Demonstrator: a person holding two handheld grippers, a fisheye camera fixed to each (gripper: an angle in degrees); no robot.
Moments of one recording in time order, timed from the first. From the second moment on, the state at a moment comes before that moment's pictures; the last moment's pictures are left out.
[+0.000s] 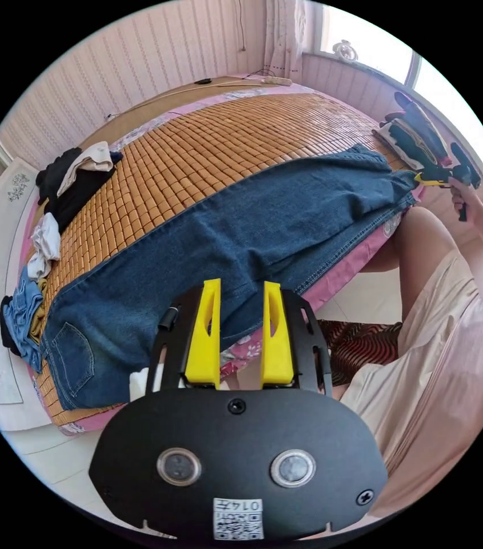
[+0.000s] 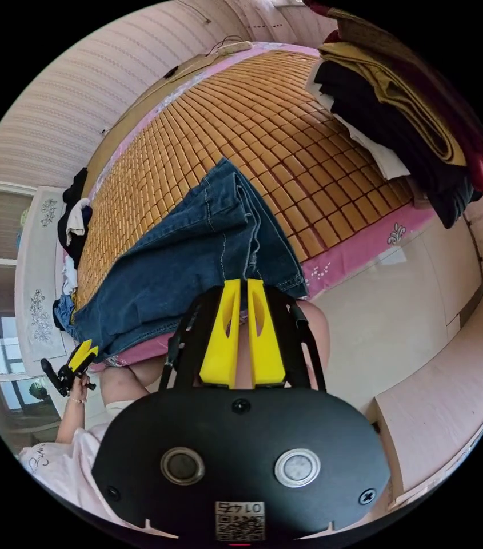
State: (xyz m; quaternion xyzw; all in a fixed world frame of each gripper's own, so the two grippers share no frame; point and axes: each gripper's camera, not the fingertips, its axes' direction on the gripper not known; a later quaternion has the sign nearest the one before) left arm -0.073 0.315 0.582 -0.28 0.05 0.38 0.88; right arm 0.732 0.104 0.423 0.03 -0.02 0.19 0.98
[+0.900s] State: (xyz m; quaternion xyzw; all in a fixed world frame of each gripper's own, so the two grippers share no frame) left arm -0.036 0.389 0.592 -0.29 0.00 0.52 0.80; right arm 0.698 0.085 0.365 0.14 -0.08 0.07 0.98
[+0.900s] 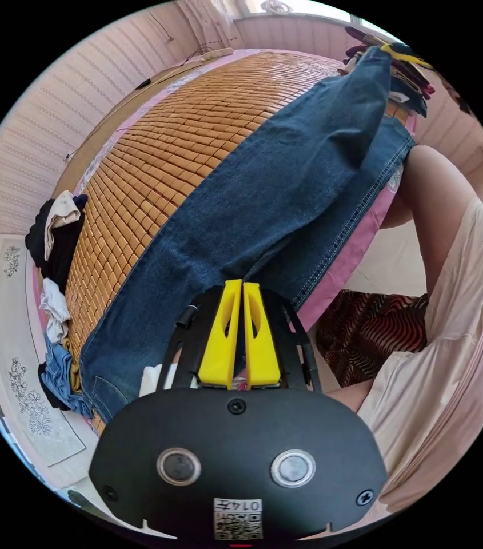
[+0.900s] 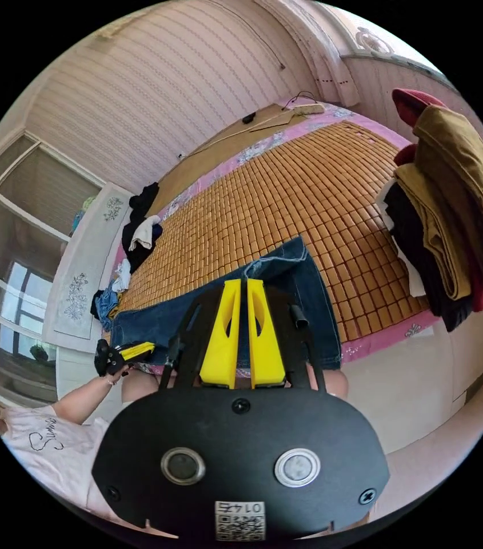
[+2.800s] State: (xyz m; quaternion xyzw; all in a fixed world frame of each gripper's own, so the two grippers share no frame) left arm 0.059 0.335 0.665 -0.34 0.08 0.58 0.74; right arm 0.668 -0.034 0.396 0.00 0.11 0.01 0.99
